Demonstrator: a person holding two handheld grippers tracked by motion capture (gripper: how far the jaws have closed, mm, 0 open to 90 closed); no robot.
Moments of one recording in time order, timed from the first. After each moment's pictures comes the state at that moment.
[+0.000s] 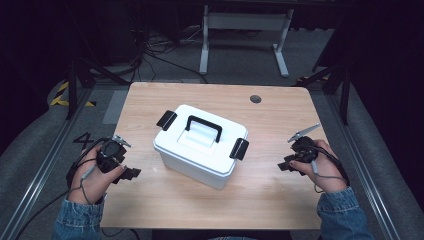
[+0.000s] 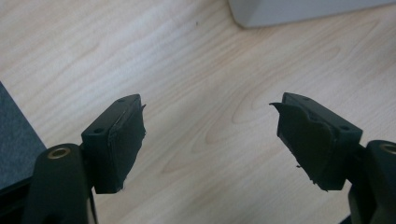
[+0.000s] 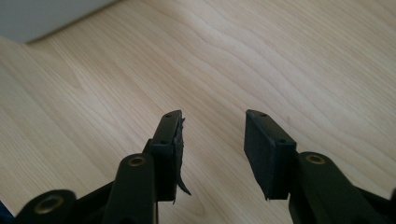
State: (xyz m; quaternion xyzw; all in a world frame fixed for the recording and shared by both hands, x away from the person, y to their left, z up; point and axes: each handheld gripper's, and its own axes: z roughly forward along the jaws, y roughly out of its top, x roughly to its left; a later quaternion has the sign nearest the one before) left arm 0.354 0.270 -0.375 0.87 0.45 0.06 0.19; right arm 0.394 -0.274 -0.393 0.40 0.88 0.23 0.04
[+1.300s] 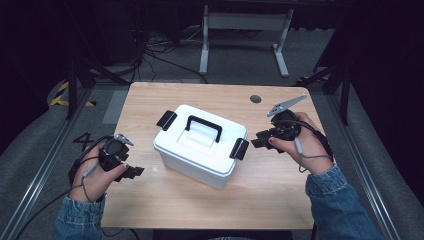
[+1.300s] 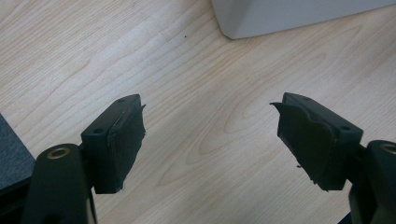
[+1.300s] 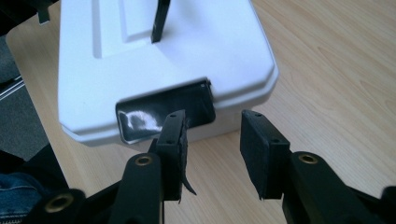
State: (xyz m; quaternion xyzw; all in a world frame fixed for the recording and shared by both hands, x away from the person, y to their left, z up) left arm 0.358 0.266 -0.373 0.88 0.43 0.06 0.20; right arm 0.404 -0.194 -0.300 0.31 0.89 0.34 0.04
